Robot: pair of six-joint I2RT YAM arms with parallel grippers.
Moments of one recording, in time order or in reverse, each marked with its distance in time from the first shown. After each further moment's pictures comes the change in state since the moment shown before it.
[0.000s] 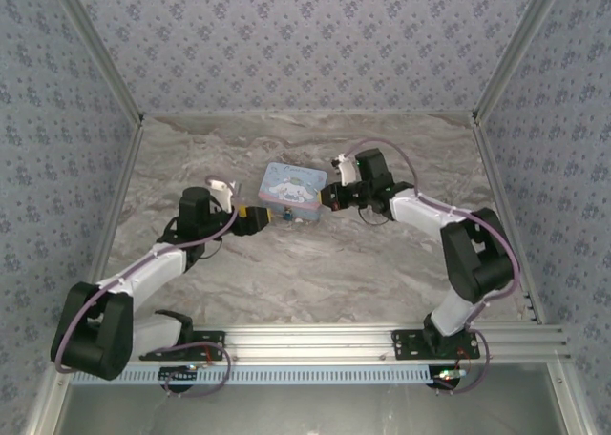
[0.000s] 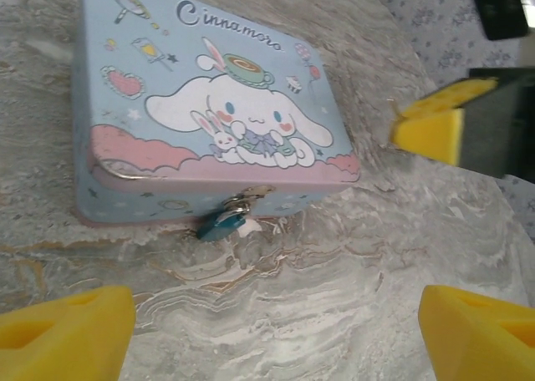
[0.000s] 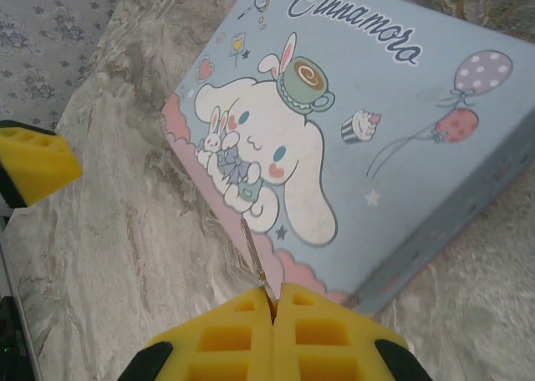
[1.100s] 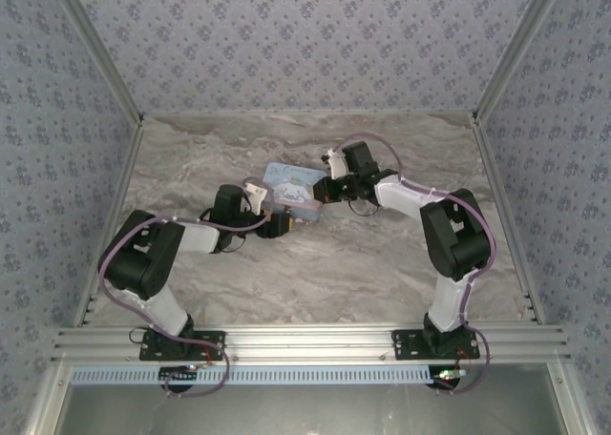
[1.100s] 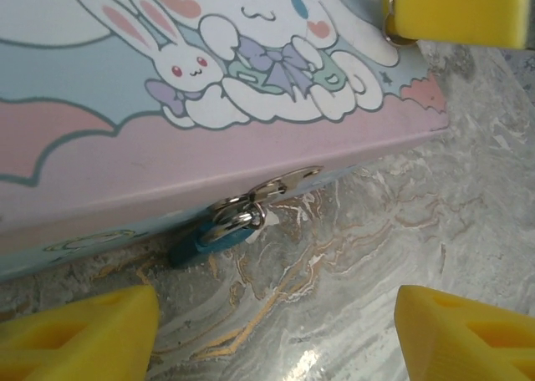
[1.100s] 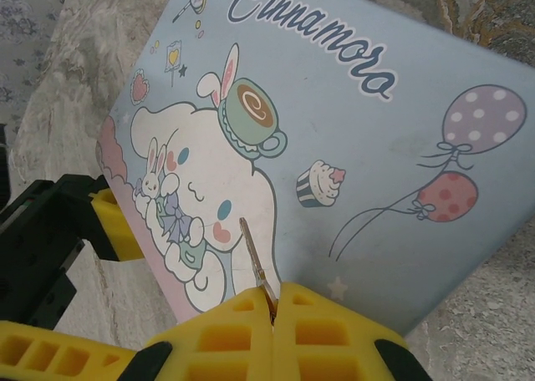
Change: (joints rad) left arm -0.111 0.500 0.108 0.258 0.043 0.105; right arm 0.016 0.169 0.169 -0.106 0.033 0.005
